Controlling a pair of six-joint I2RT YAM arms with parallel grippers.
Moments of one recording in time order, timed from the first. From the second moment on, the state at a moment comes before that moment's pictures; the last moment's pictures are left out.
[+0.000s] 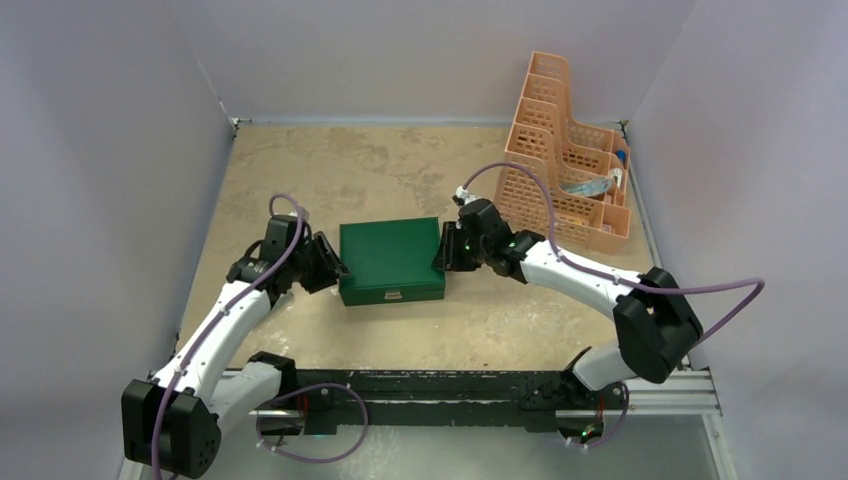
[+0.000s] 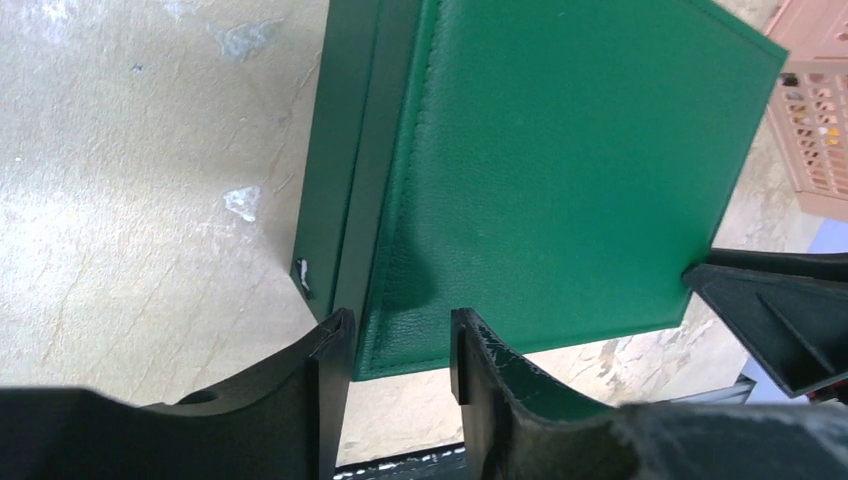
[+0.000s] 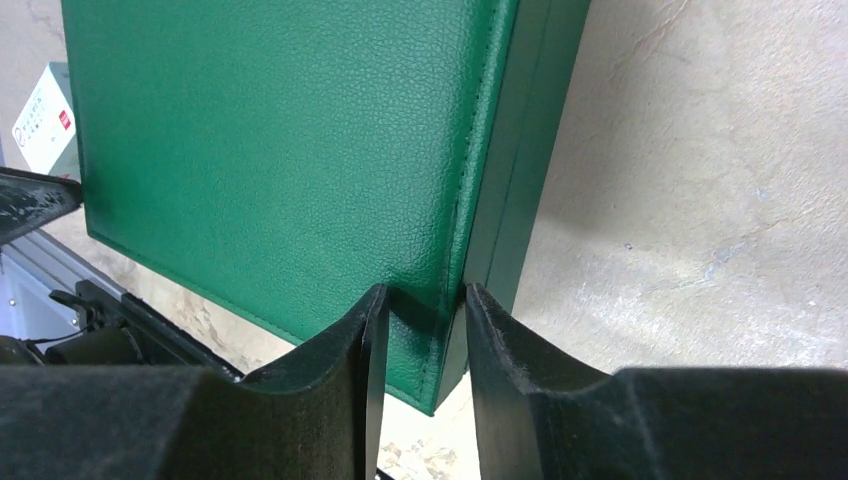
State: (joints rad) left arm -0.24 0.97 0.70 -0.62 0.17 -0.74; right arm 0.72 1.46 0.93 -0.26 -0.10 0.66
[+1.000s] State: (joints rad) left arm -0.24 0.91 0.82 -0.65 0.13 -0.68; right arm 0.72 1.25 0.86 -0.27 0.09 0.73
